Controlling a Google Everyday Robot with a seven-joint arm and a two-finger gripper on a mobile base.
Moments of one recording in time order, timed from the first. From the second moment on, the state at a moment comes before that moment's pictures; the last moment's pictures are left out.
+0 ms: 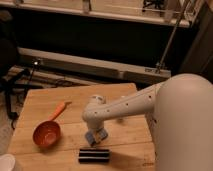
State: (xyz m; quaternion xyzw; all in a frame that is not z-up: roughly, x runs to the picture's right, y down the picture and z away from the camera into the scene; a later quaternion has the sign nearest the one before) arm -0.069 0.247 0.809 -0.32 -0.11 -0.21 0.92
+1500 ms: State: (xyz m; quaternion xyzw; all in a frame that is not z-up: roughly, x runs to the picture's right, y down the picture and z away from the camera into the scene) arm -0.151 0.238 0.826 -0.32 -0.15 -0.26 0.90
